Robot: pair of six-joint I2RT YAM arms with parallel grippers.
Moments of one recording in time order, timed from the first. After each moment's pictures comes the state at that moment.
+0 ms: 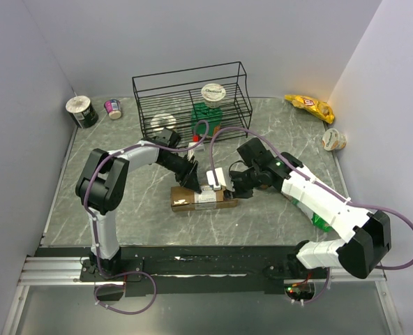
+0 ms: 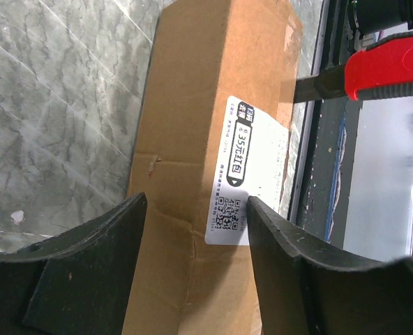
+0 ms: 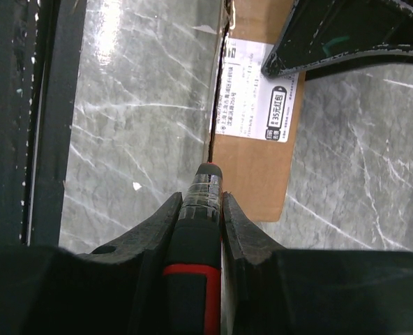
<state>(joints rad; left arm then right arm) -0.43 1.96 1.29 -0.57 1.02 0.36 0.66 1.29 1.14 -0.91 -0.51 -1.02</state>
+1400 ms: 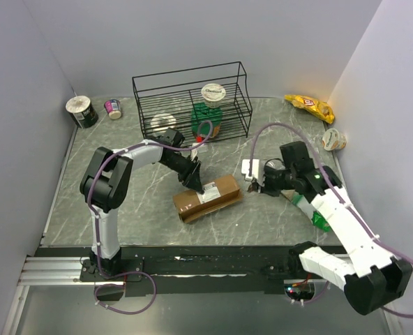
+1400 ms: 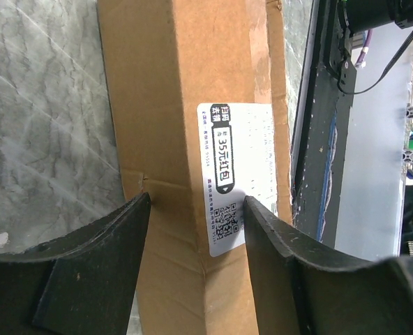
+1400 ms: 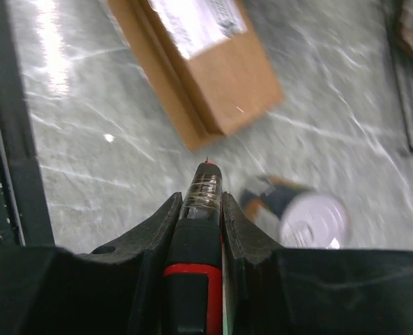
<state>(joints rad) -0.45 2.00 1.33 -0.60 1.03 0.37 0.36 1.02 0.99 -0.91 -0.55 -1.01</state>
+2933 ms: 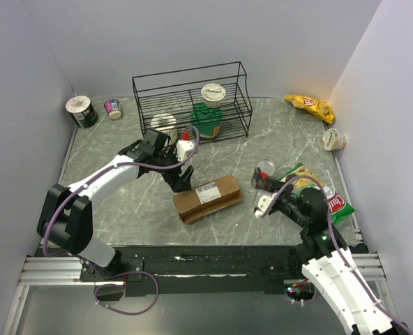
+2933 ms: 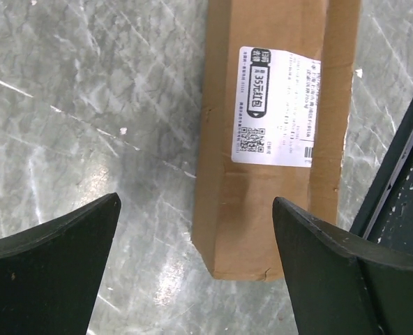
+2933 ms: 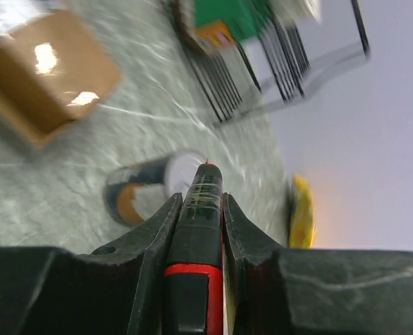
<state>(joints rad) -0.48 1.51 1.08 -0.48 0.58 0.35 0.34 0.41 0.43 -0.29 -0.31 -1.03</state>
